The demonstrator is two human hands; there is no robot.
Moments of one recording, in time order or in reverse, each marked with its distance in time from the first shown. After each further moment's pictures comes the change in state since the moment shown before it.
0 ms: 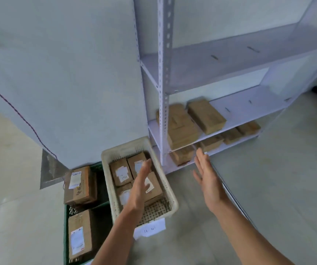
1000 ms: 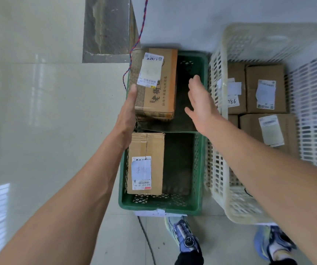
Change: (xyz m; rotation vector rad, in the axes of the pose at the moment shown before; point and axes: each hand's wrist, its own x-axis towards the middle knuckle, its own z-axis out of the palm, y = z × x) left_hand 0.245 -0.432 -0.552 -0.108 0.427 -0.230; right_hand 0.300 0.544 0.479 -0.222 -0.288 0.518
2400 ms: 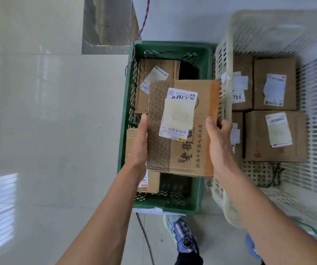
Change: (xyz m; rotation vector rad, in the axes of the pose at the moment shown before) left_hand -0.054 -0.059 0.044 -0.134 -0.016 -0.247; right_hand -0.072 0.071 -0.047 -0.196 0.204 -0.024
